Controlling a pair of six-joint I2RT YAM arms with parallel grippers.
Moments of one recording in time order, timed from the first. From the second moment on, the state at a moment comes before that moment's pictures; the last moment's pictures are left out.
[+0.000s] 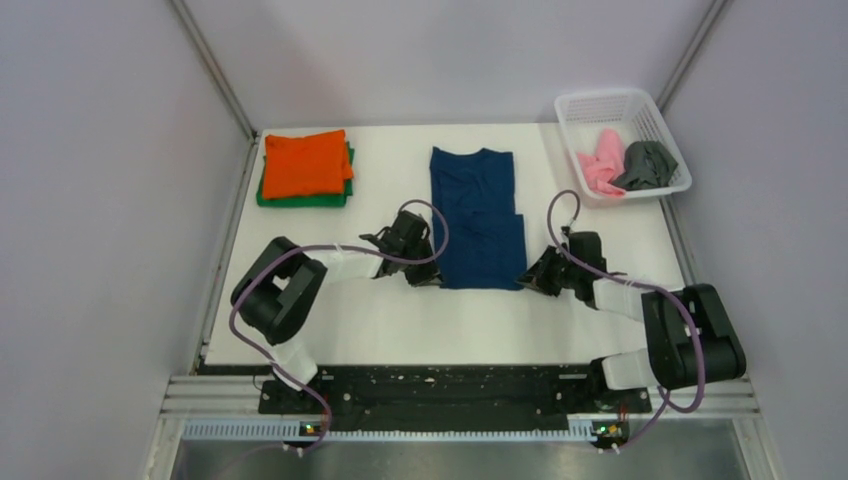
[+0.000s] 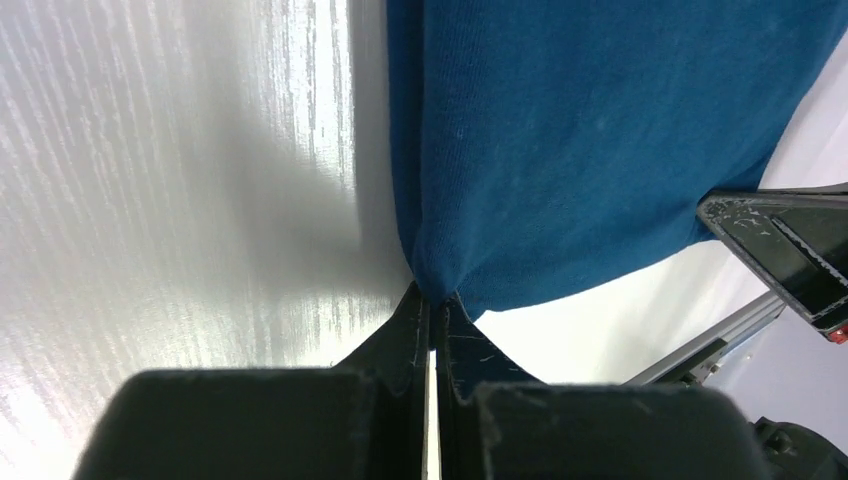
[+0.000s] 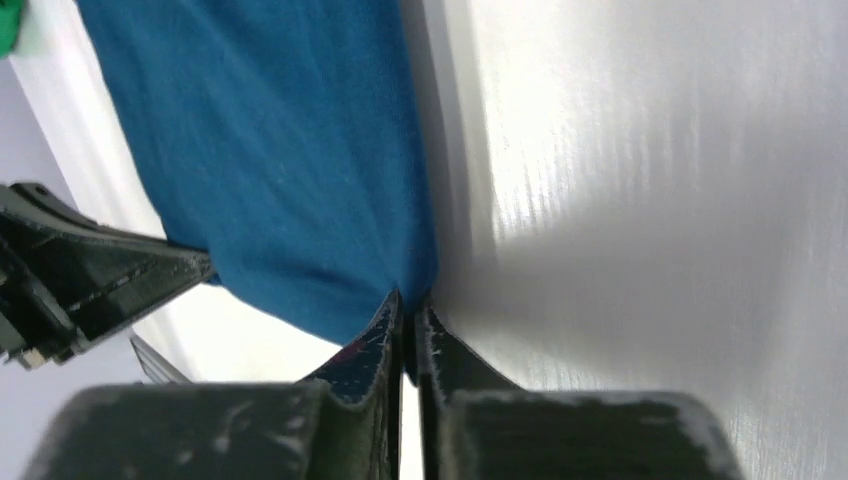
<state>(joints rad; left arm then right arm) -0.65 1.75 0.91 -0.12 0.23 -0.92 0.16 1.38 0.40 0.16 -0.42 0.72</state>
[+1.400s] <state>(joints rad) -1.27 0.91 0.69 -0.51 -0.37 -1.22 0.55 0.77 0.69 -0.80 -0.38 0.78</state>
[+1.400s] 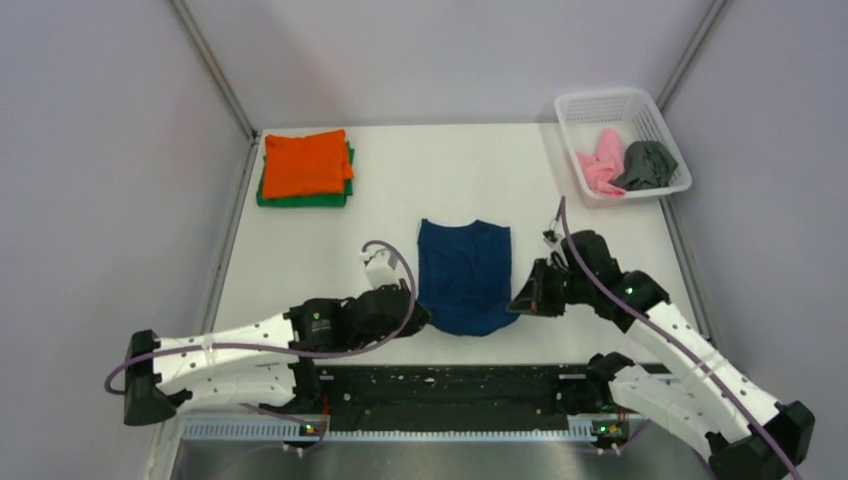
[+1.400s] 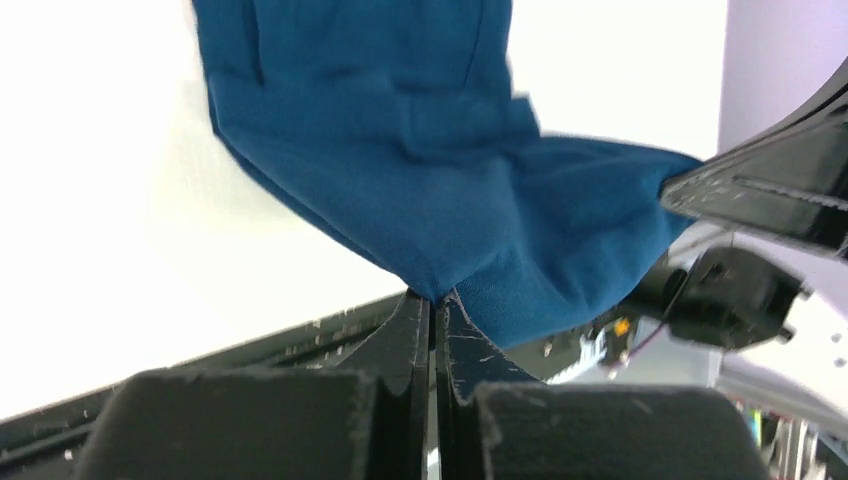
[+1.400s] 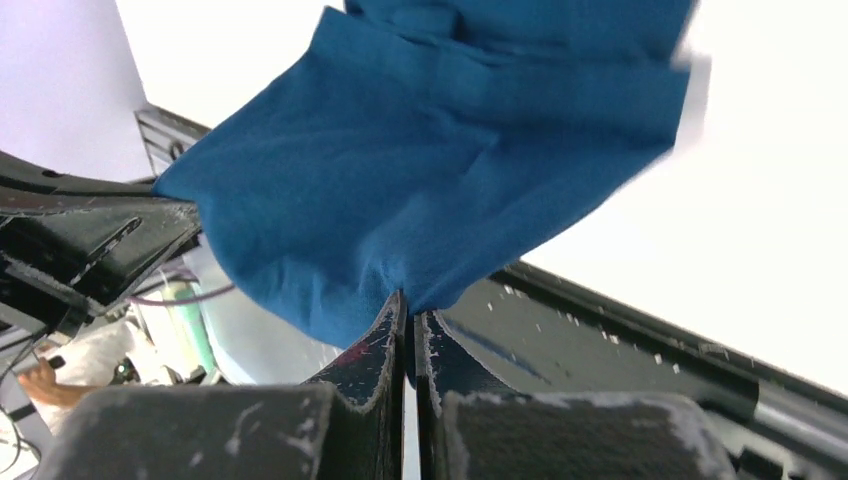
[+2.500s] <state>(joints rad) -0.54 1.39 1.05 -0.31 0.07 -0.80 0.18 1.23 0.89 -0.36 -0.64 0.69</state>
